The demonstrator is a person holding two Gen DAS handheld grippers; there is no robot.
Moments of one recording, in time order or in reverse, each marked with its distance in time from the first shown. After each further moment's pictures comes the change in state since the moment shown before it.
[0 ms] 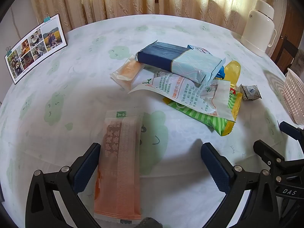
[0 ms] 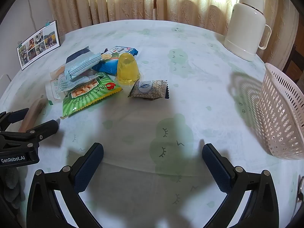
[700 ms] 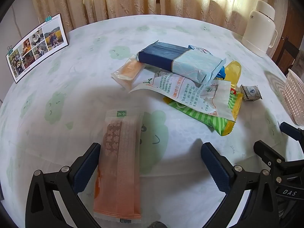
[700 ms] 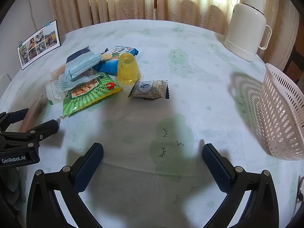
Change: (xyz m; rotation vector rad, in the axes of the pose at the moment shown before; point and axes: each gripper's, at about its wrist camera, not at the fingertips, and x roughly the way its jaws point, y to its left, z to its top) left arm 0.000 0.000 0.000 -0.002 -0.002 0.003; right arm 0.000 0.000 0.000 -0.002 -0.001 0.004
